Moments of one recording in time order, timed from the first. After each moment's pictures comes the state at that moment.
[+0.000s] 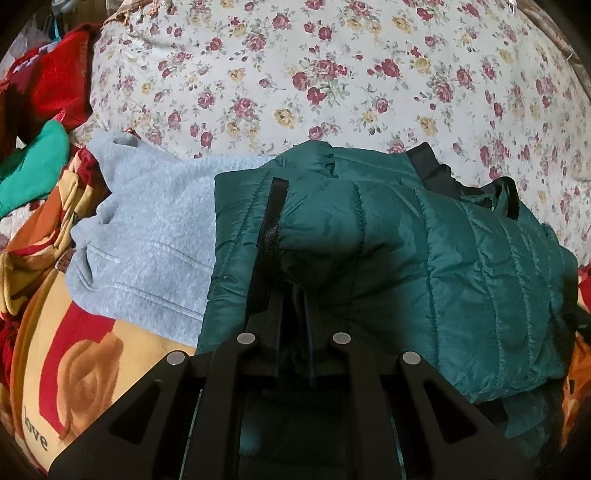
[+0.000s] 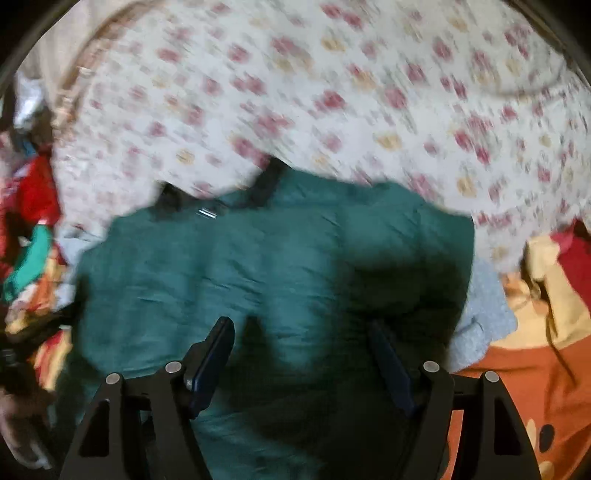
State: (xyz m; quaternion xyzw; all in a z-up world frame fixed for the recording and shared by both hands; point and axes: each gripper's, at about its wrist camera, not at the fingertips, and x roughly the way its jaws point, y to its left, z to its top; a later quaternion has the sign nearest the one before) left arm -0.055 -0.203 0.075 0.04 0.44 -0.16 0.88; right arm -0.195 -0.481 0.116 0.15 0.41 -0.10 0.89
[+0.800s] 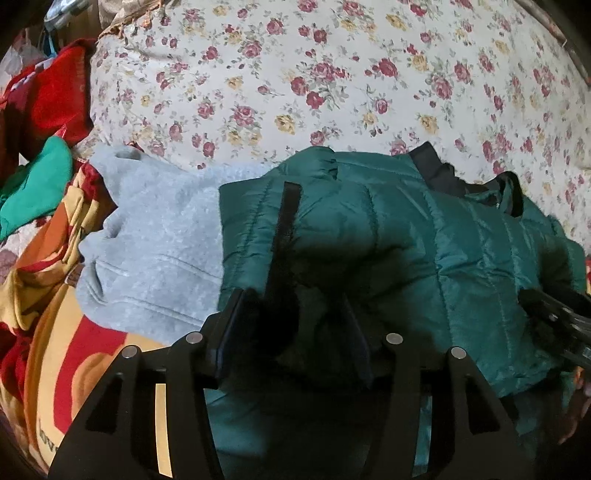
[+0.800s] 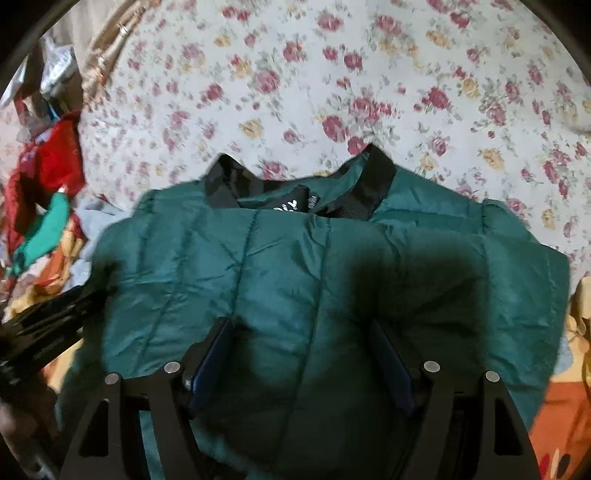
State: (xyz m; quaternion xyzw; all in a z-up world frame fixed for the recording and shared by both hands) left arm -0.054 -0.200 0.084 0.06 0.43 -0.16 0.89; right arm -0.141 -0.434 0.101 0.13 0.44 -0.05 0.89
